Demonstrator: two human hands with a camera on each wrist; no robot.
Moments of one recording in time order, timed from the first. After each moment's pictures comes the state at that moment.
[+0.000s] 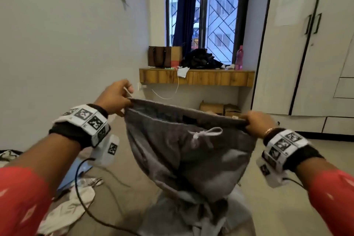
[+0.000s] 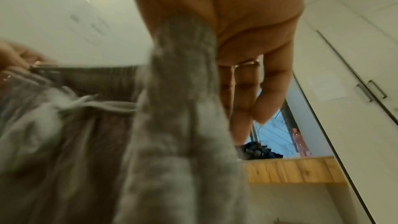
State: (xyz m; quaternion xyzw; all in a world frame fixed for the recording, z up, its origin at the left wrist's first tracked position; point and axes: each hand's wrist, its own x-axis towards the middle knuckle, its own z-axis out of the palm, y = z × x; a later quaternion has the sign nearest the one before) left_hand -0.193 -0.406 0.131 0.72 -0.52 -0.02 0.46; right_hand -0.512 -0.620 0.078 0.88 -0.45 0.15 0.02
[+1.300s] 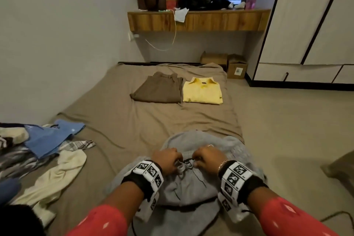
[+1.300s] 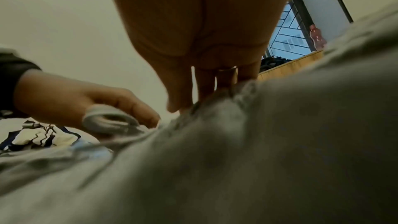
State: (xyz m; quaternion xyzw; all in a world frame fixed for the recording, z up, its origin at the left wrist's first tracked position) left_hand -0.264 -0.511 -0.165 0.72 -0.68 -0.14 -0.04; right_hand -0.422 -0.589 -0.150 0.95 -0.29 -0.03 -0.13
